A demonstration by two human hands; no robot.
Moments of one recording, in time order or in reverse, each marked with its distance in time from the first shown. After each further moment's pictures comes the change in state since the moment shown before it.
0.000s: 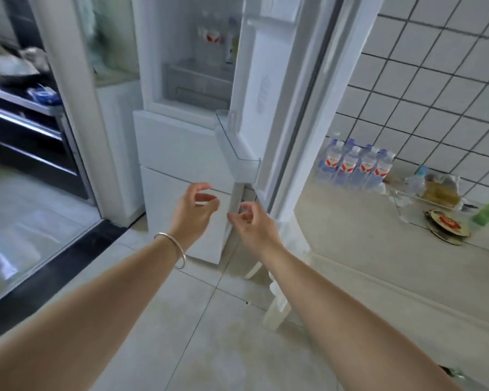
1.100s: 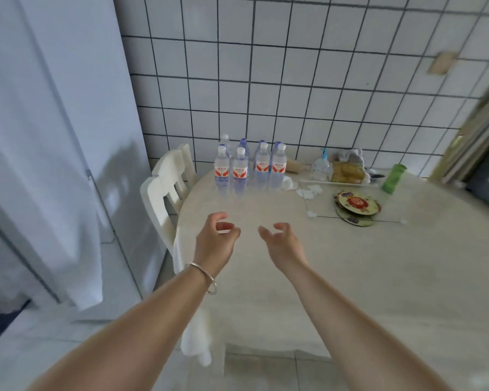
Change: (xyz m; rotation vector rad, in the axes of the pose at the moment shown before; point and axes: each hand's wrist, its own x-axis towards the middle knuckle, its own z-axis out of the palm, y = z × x) left_hand 0.077 0.015 0.448 0.152 -0.181 -0.012; right_hand 0.118 0.248 -0.342 0.051 0.394 0.354
